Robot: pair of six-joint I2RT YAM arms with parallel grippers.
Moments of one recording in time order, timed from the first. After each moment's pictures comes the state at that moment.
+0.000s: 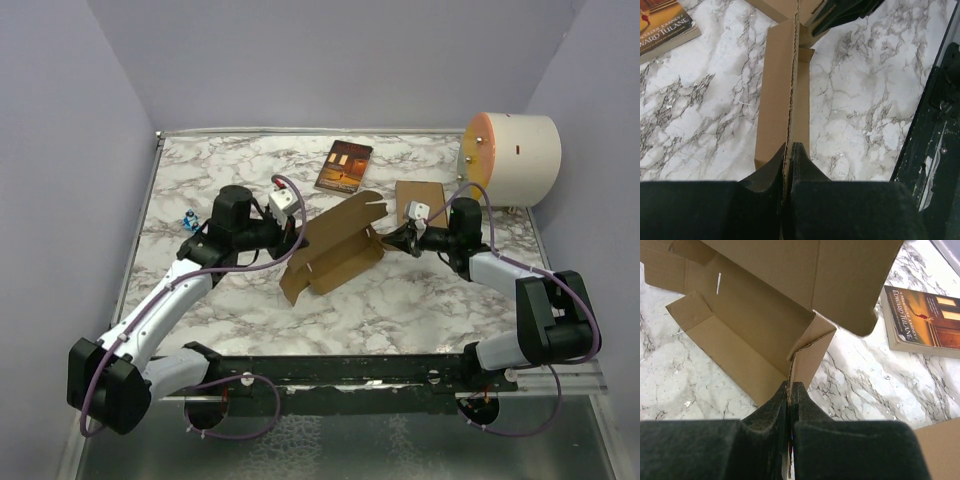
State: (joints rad) left arm -0.47 1.10 0.87 -0.28 0.62 0.11; right arm 0.16 1.43 0.57 0.41 -1.03 -0.59
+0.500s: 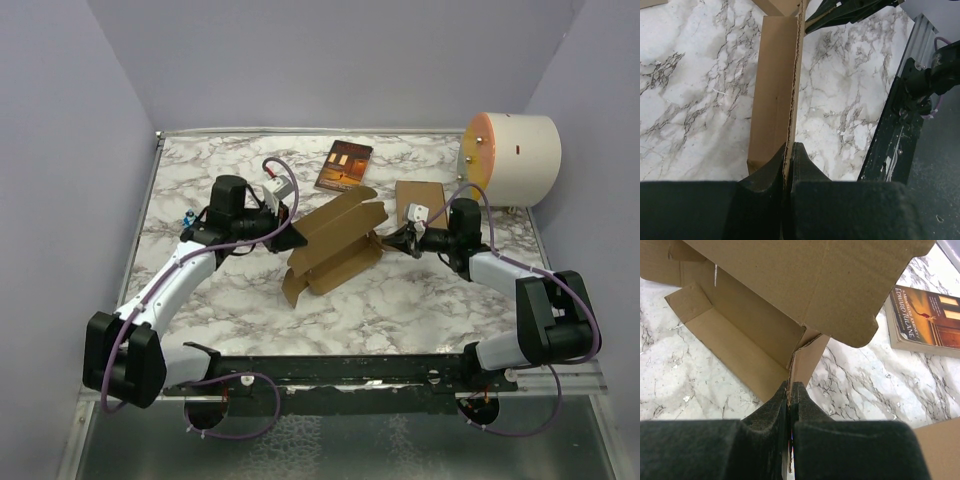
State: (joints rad) left arm -0.33 1.23 0.89 -0.25 0.84 -0.04; right arm 0.16 1.43 0.57 0.38 -1.03 -0.64
